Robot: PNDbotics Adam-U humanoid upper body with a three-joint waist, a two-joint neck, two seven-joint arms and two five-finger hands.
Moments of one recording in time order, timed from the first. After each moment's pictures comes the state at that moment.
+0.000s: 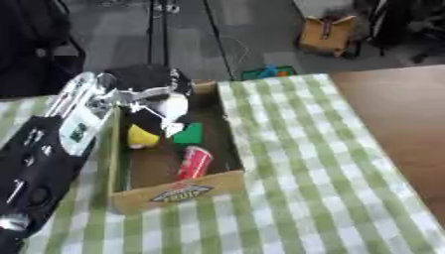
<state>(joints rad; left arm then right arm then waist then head) -1.02 0.48 -0.21 -1.25 -0.84 -0.46 -0.65 -0.25 -0.28 -0.39 -1.98 0.18 -0.42 -0.69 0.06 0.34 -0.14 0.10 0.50</state>
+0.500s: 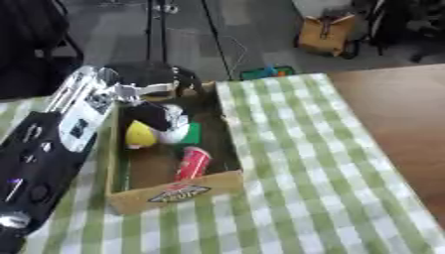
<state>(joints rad) -1.03 0.47 -0.21 -1.27 -0.81 -0.41 -0.69 -0.25 -0.28 -0.38 -1.98 0.18 -0.42 -0.69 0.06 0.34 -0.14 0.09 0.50</state>
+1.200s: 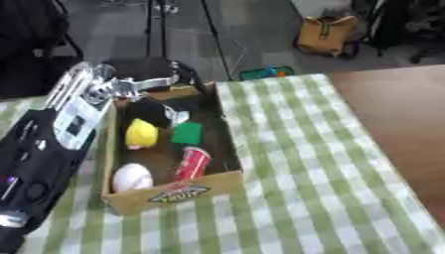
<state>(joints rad) -1.03 0.47 -0.18 -1.34 -0.69 -0.39 -0.71 -0.25 -0.28 -0.38 -1.98 0.18 -0.42 -0.69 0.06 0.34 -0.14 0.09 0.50</state>
